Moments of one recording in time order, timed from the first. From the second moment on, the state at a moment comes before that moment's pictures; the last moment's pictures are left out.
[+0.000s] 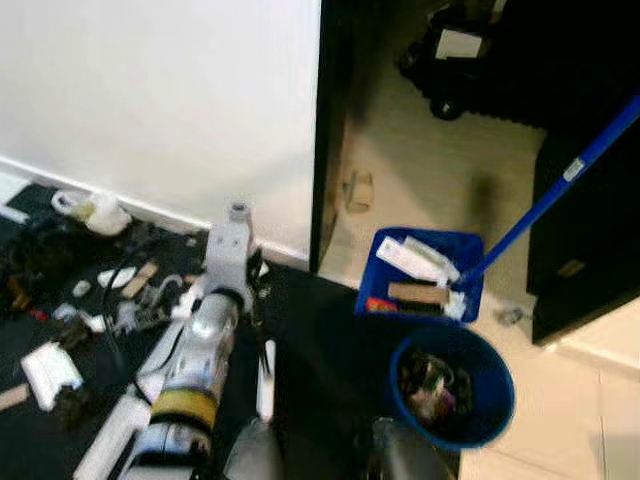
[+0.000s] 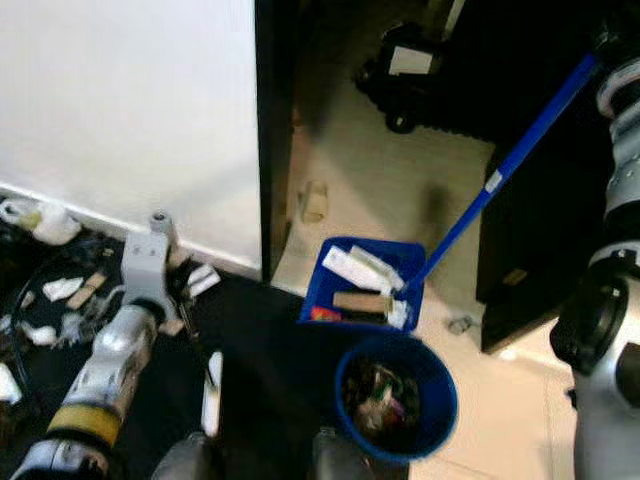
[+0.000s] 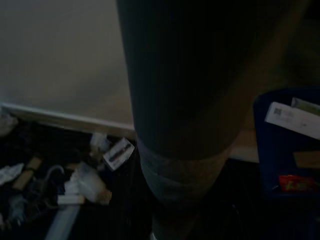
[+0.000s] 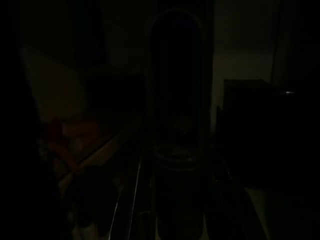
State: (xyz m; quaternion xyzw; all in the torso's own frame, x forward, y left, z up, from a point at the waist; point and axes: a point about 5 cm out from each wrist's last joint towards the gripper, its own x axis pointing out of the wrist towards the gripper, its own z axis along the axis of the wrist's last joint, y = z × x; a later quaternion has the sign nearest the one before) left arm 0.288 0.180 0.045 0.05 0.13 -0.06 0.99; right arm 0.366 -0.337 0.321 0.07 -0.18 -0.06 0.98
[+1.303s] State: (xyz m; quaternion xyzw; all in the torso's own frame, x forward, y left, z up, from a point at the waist) left arm 0.290 0.176 0.052 0.02 0.12 -0.07 0.99; right arm 0.363 -0.344 0.311 0.08 -0.16 -0.07 0.98
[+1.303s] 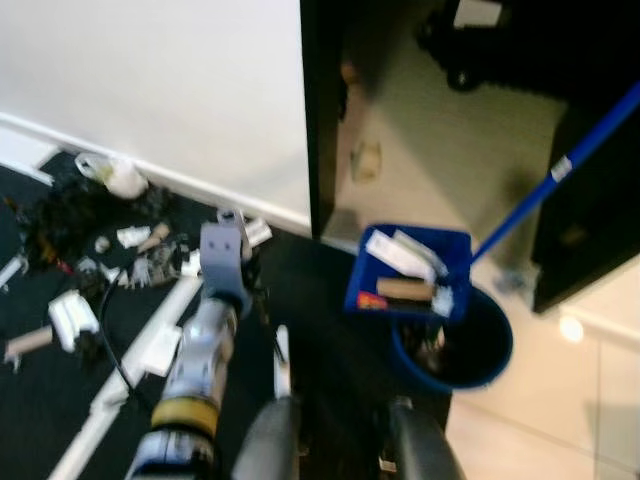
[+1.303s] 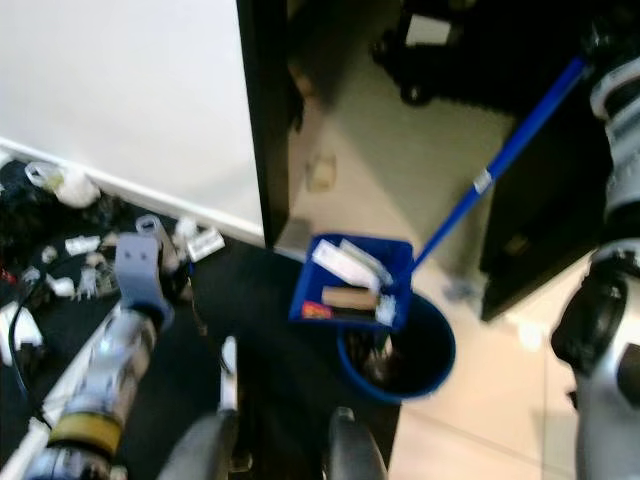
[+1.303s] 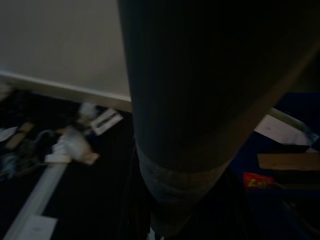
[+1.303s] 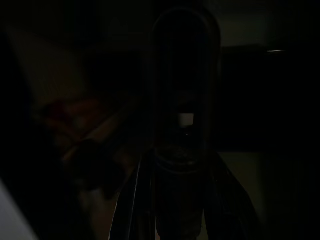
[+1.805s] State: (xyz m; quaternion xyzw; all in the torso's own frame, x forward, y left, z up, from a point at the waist) left arm 0.287 0.177 0.049 0.02 0.13 -0.07 0.99; right arm 0.358 -0.349 0.321 0.06 -0.20 -0.11 0.97
